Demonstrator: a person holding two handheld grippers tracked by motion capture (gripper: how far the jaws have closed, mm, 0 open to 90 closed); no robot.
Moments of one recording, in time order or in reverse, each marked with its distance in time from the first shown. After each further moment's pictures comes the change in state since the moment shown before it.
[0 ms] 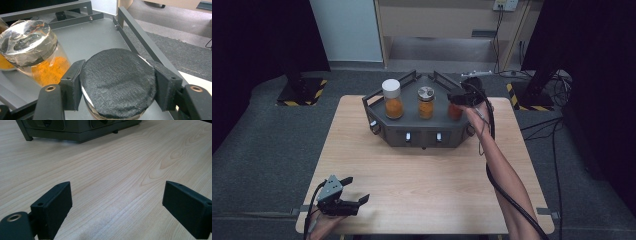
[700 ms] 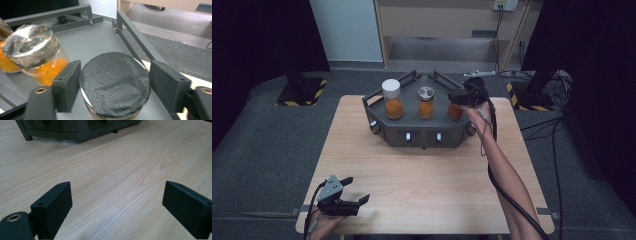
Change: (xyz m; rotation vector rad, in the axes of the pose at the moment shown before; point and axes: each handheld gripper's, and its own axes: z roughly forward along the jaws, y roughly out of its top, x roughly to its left) left arm -0.001 0.000 0.000 0.001 0.000 0.001; right arm -0.005 -0.004 -0.011 -0.038 0.011 0.018
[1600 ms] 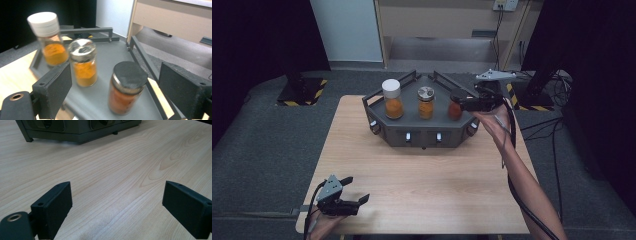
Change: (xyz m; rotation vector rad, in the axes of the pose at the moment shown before) left arm 0.001 -0.001 -0.001 -0.013 -0.001 -0.004; right arm 0.005 -0.017 -0.084 -0.128 0.093 -0.151
